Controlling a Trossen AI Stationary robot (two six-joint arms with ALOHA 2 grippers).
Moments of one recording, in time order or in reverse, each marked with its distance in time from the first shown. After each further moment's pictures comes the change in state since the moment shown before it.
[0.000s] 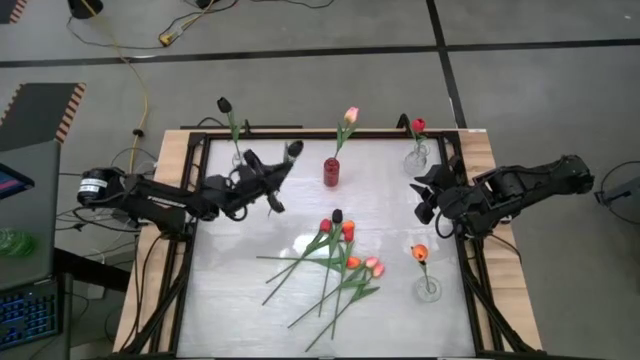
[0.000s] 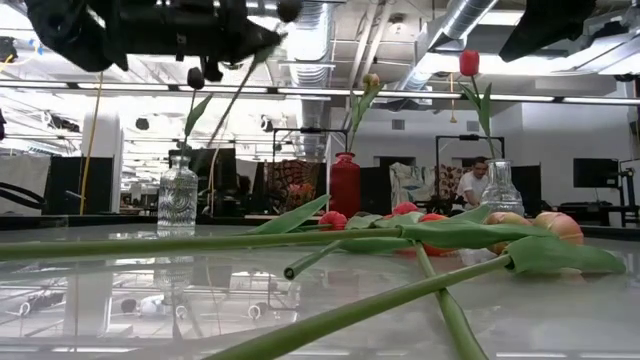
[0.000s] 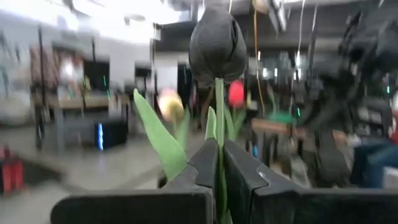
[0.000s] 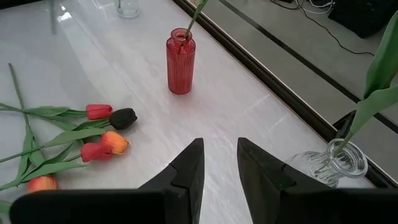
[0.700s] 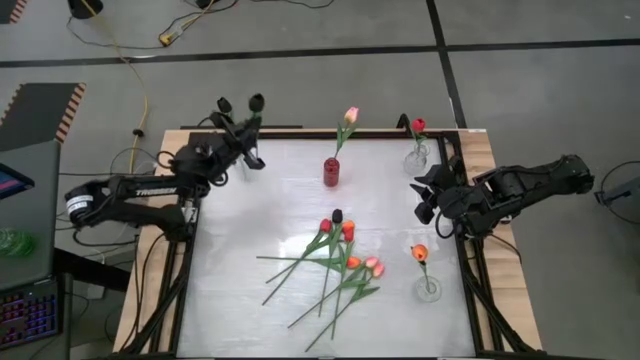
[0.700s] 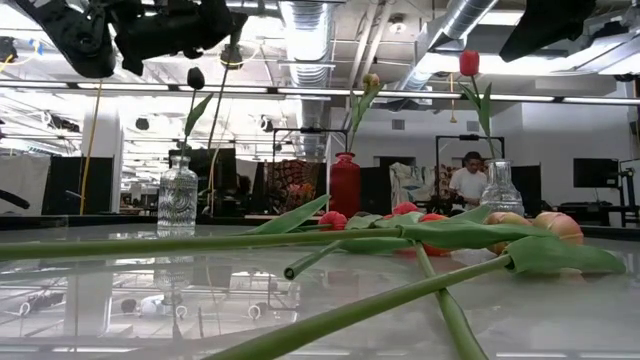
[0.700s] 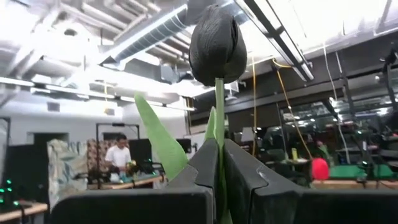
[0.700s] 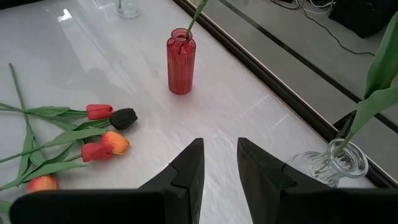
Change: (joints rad) left arm 0.438 -0.144 -0.003 0.120 0.341 0.100; right arm 0.000 0.000 0.000 0.001 0.000 0.000
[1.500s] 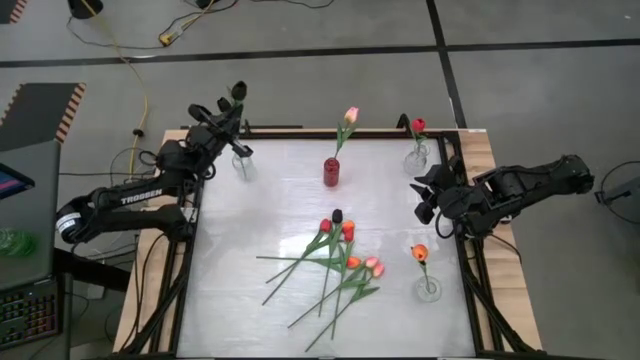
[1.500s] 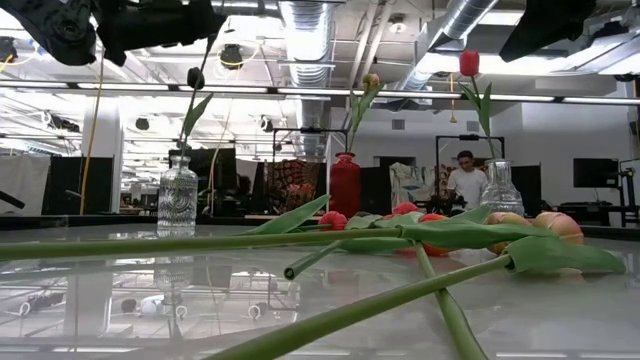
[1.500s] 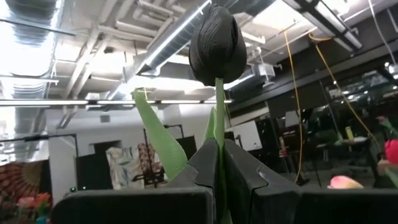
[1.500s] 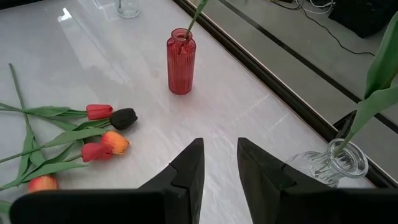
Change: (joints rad) left arm 0.131 -0.171 0.000 -0.196 -0.011 0.135; right arm 0.000 0.000 0.000 0.000 0.000 0.000
